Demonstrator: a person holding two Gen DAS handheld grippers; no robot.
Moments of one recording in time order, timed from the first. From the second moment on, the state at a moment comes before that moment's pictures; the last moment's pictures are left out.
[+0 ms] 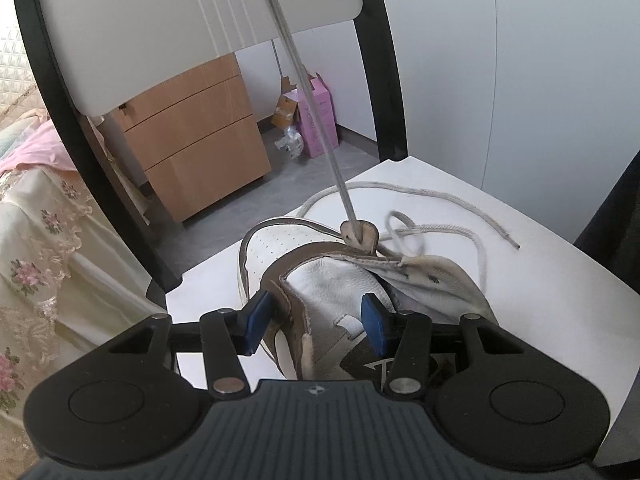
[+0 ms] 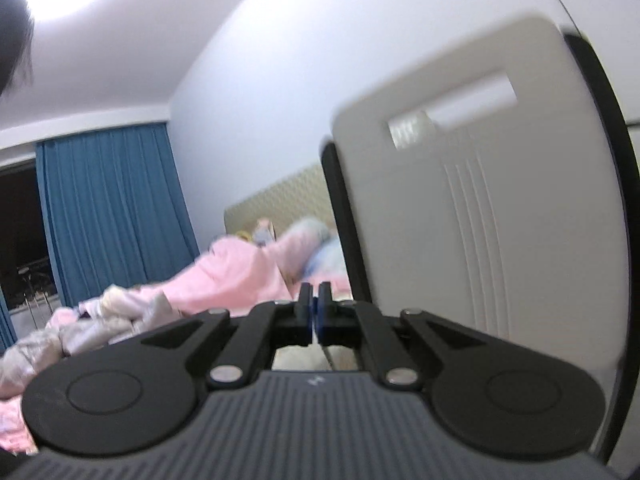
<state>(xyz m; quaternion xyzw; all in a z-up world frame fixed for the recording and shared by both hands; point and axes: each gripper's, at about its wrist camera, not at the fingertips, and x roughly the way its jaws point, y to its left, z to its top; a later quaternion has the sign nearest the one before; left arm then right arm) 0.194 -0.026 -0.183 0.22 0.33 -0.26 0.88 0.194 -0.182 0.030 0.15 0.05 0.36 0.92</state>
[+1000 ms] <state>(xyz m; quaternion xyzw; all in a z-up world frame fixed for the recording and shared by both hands) 0.185 -0.036 -0.192 0.22 0.32 -0.23 0.89 0.227 -0.183 0.182 0.15 0.01 0.32 0.93</state>
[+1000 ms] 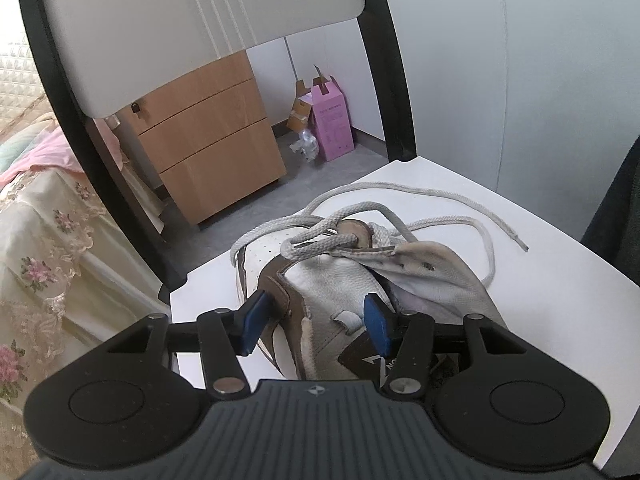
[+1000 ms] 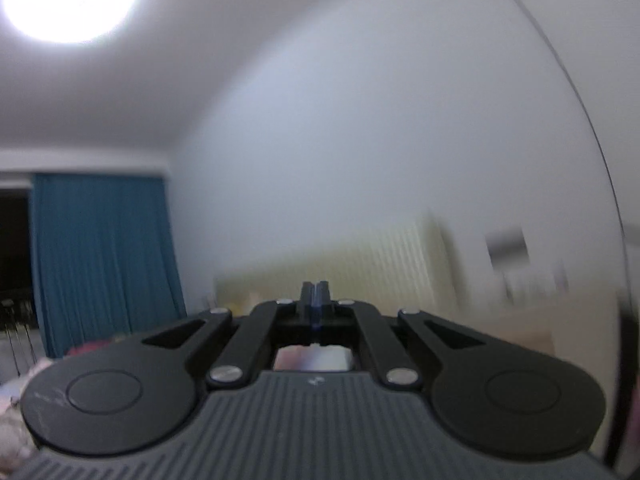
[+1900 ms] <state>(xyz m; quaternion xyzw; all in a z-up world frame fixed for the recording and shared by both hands) 0.201 -0.017 -0.193 0.14 0.36 -0.23 0.89 0.329 -0.204 -0.198 0.23 0.49 0.27 0.80</state>
